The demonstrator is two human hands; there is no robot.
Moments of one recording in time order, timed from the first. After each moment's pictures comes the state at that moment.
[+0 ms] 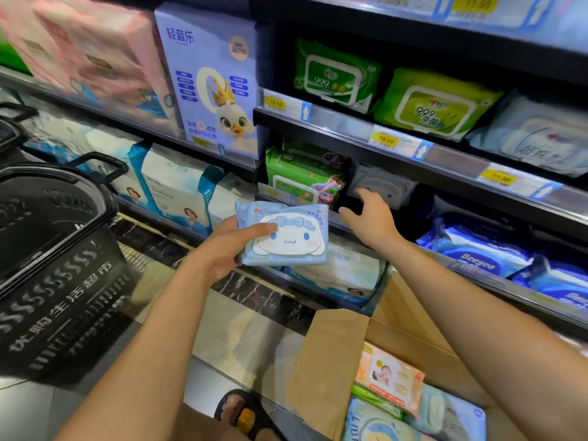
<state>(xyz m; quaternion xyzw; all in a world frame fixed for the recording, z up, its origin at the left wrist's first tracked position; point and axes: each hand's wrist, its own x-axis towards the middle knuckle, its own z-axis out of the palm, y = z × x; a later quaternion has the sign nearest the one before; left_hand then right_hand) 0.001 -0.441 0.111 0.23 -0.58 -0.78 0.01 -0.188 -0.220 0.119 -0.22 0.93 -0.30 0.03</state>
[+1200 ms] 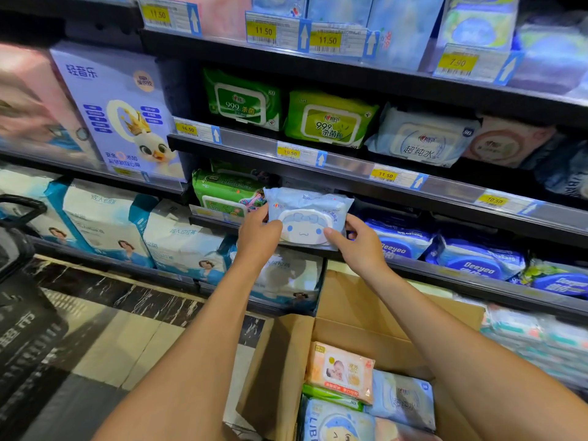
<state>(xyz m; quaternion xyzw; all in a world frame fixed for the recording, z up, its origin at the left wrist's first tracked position) -0.084 -0.290 0.147 0.20 -0.77 -0.60 0.11 -0.149 -0.091 0.133 -0.11 0.86 -0.49 0.01</state>
